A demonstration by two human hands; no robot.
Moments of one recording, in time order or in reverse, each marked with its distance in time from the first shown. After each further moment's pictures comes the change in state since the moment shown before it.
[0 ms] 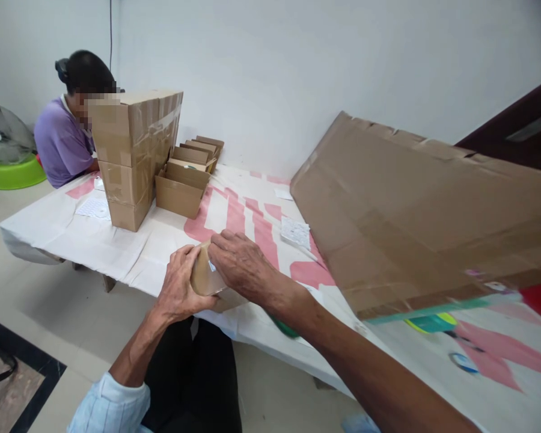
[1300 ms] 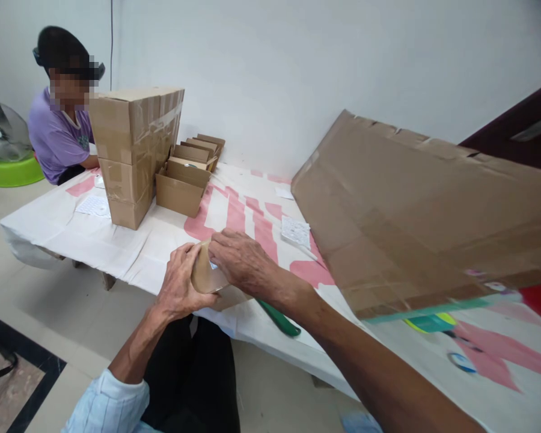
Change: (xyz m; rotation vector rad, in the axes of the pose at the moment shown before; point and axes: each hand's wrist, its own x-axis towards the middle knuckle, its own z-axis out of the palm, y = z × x) left_hand 0.001 0.006 -0.002 0.014 -0.015 -0.035; right_hand -0.005 0.014 0.019 0.134 0.090 -0.080
